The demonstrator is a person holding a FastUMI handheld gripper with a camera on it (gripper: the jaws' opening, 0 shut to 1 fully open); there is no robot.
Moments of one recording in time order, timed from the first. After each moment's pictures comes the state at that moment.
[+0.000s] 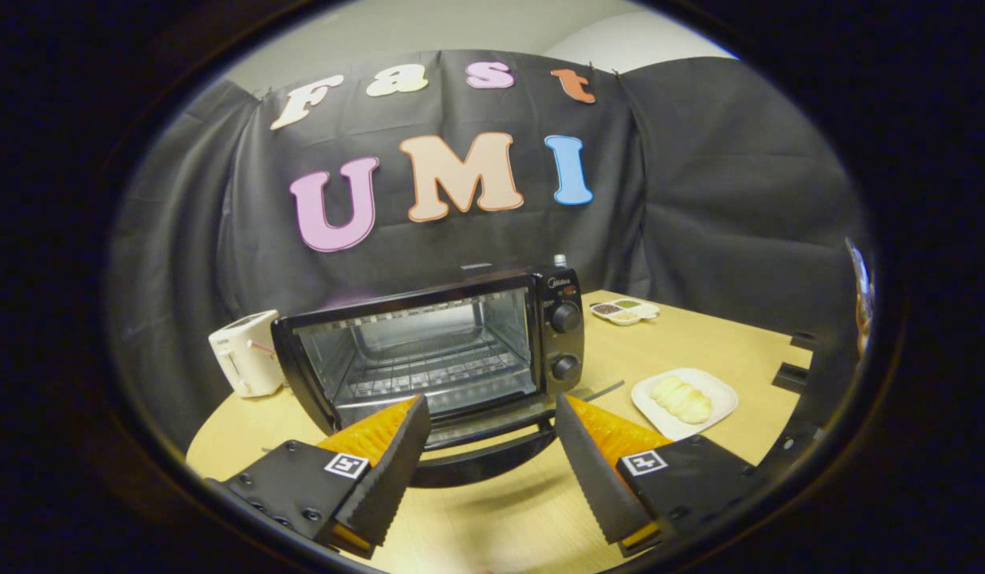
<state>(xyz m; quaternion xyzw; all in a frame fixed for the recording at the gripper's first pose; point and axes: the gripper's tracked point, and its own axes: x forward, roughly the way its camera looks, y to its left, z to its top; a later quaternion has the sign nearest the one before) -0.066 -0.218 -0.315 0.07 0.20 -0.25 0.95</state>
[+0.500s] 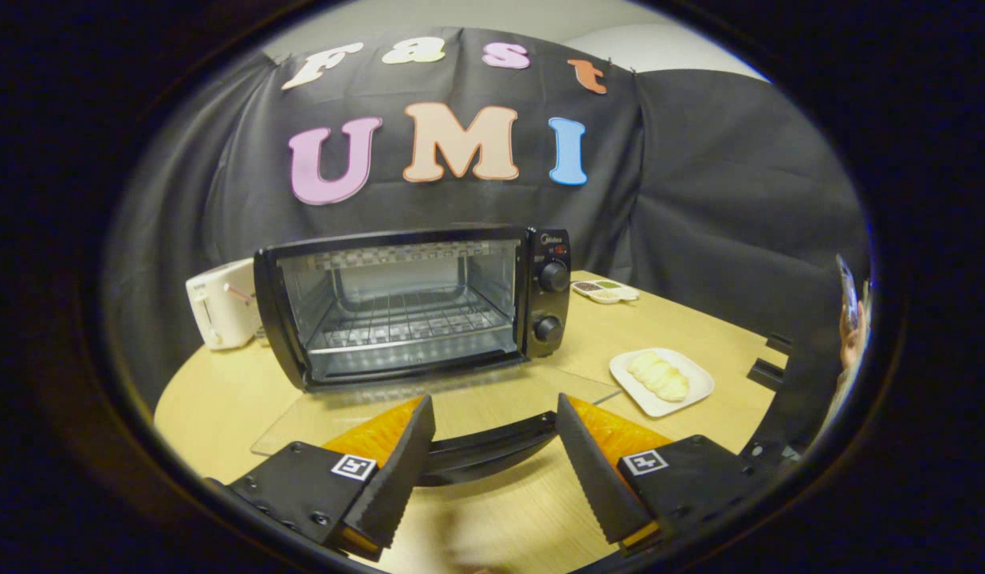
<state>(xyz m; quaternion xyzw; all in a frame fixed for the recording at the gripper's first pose) -0.091 -0.213 -0.354 0.00 0.27 -0.27 0.92</state>
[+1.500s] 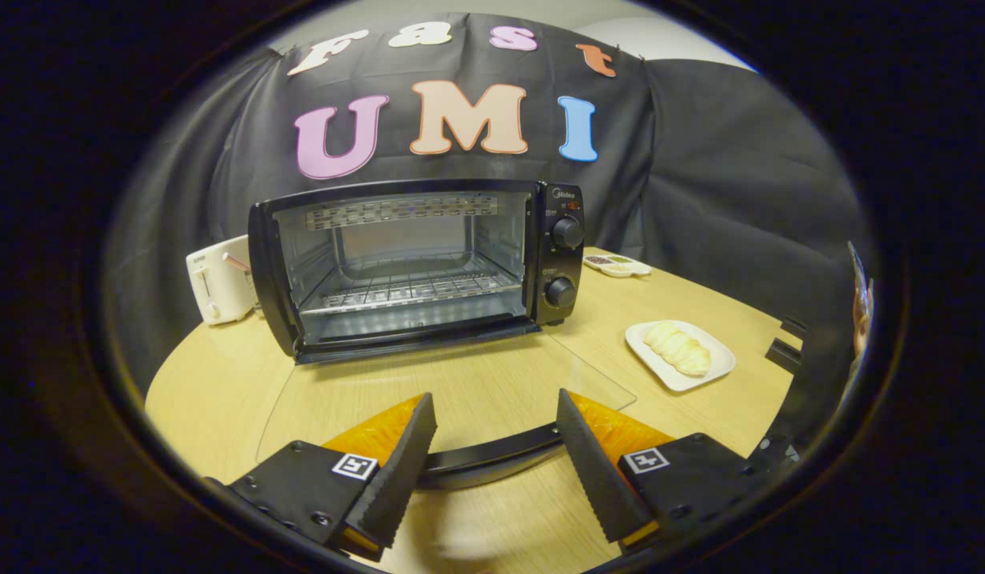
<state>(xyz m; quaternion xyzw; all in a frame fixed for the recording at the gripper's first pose) -0.095 -0.212 -0.389 0.02 0.29 -0.25 0.92</state>
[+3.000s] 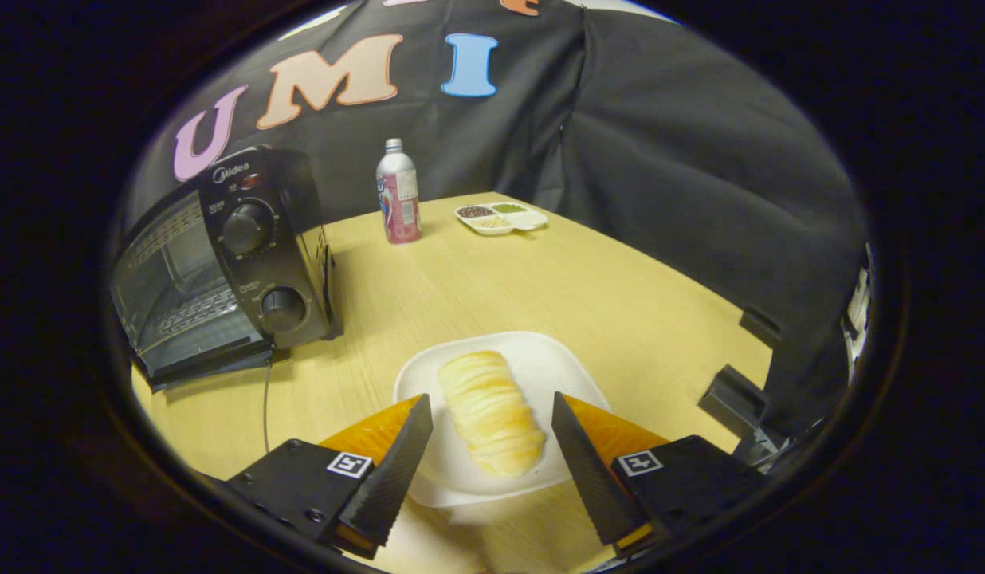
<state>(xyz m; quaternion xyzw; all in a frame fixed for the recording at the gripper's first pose) -0.120 -0.464 -0.430 0.07 0.39 -0.35 0.85</state>
